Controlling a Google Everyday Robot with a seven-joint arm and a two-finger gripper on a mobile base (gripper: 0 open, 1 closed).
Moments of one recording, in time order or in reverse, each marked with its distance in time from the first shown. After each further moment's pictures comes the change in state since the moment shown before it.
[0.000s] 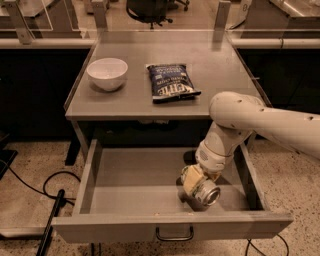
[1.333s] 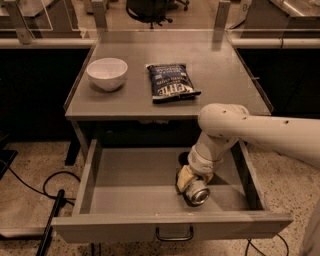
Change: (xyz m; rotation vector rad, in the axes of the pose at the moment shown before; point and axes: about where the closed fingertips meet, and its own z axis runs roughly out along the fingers) arm -0.034 -0.022 0.037 0.076 -0.072 0.191
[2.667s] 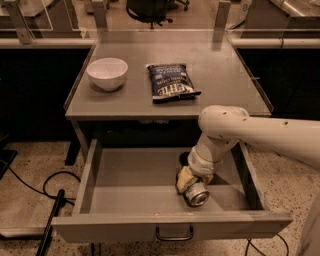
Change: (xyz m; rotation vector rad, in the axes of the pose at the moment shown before) arm -0.002 0.000 0.007 -0.011 0.000 0.013
